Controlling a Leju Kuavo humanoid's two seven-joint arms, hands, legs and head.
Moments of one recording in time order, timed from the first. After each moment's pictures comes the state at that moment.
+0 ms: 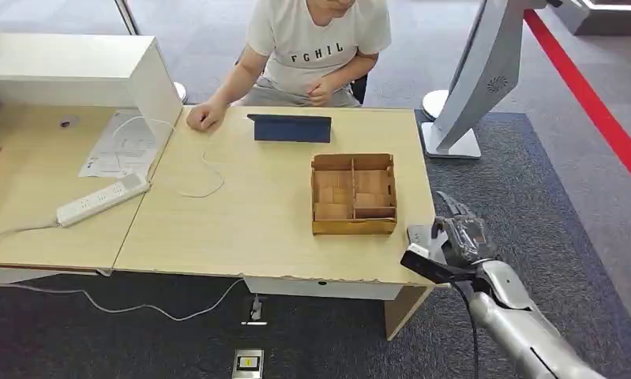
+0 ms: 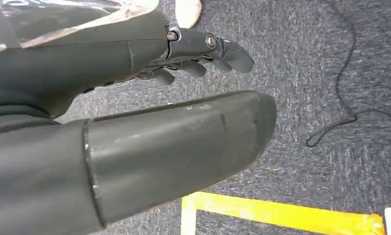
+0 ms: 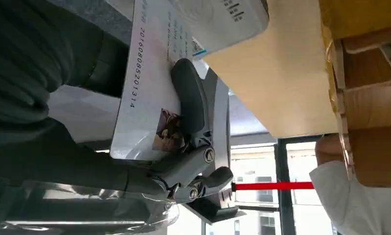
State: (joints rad) left arm -0.18 0.15 1.45 -0.17 -1.29 -0.02 -0.16; right arm -0.66 -0.30 0.77 -0.46 0.69 -0.49 -0.27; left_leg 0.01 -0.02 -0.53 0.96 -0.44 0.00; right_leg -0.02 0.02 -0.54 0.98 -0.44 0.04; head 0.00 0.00
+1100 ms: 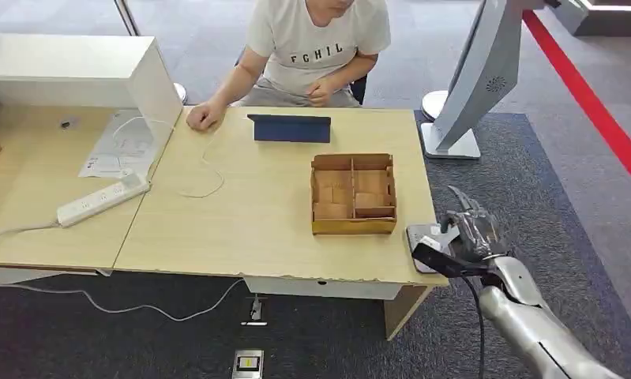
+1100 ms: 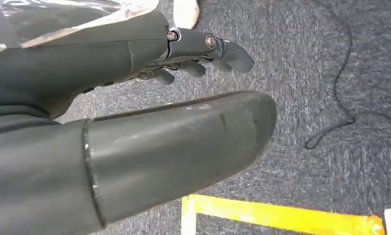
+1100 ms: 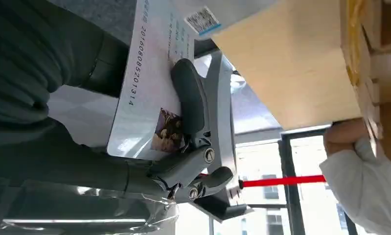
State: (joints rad) left arm -0.18 0.16 1.45 -0.17 -1.31 -0.03 -0.17; right arm -0.71 -0.32 0.76 -0.44 0.61 -0.51 -0.34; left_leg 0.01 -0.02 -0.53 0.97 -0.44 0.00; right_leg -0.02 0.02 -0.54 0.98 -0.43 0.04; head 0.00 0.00
